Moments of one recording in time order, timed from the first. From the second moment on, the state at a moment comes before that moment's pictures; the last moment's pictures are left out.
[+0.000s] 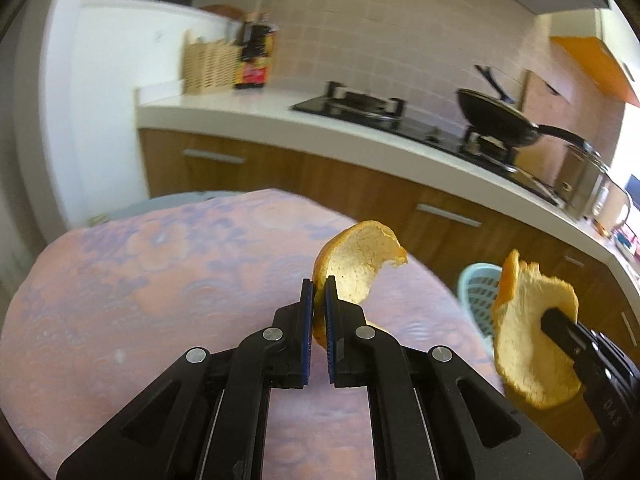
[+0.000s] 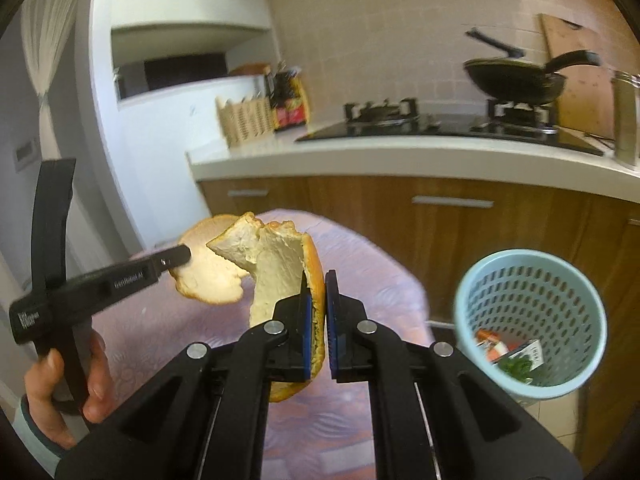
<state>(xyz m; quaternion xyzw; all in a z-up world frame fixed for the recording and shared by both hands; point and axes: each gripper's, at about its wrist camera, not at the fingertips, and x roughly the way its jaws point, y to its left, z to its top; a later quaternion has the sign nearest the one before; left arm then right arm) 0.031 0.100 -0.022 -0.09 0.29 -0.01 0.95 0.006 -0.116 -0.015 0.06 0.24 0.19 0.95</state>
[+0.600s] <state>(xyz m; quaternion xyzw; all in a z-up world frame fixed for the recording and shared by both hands) 0.084 -0.085 -0.009 -0.06 0.28 -0.17 0.94 0.025 -0.321 -0.017 0.16 0.22 0.00 0.96</state>
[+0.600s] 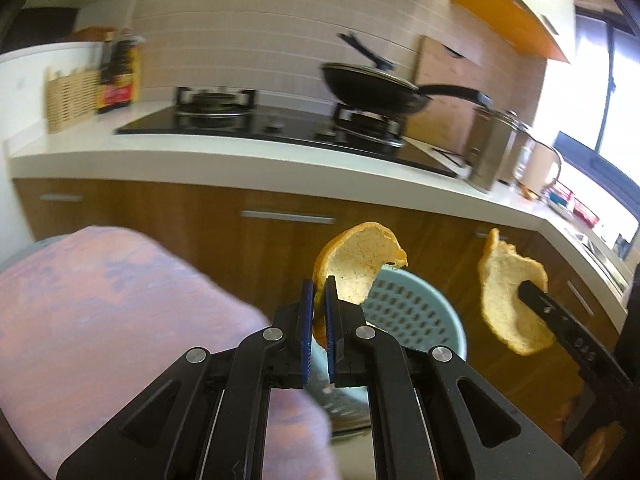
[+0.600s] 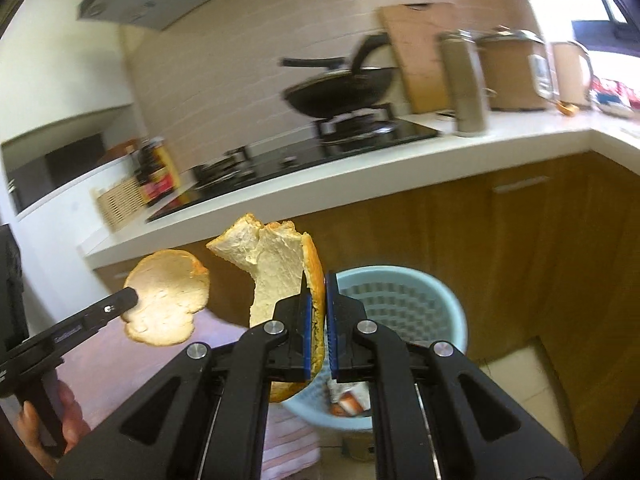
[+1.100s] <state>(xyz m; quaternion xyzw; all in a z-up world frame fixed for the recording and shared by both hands) 0.163 -0.166 -0.048 -0.03 0.34 -0.21 0.92 0.119 -0.367 -0.112 0.23 0.40 -0.02 0.89</state>
